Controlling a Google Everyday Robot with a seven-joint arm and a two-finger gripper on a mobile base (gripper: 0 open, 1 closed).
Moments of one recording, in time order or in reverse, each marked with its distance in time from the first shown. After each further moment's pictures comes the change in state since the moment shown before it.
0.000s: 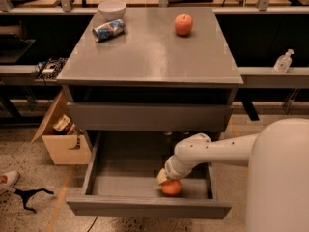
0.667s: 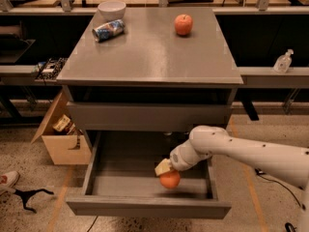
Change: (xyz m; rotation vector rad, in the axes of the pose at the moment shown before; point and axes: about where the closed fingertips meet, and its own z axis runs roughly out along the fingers) arm -0.016 0.025 -0.060 -0.217 -0.070 -0.049
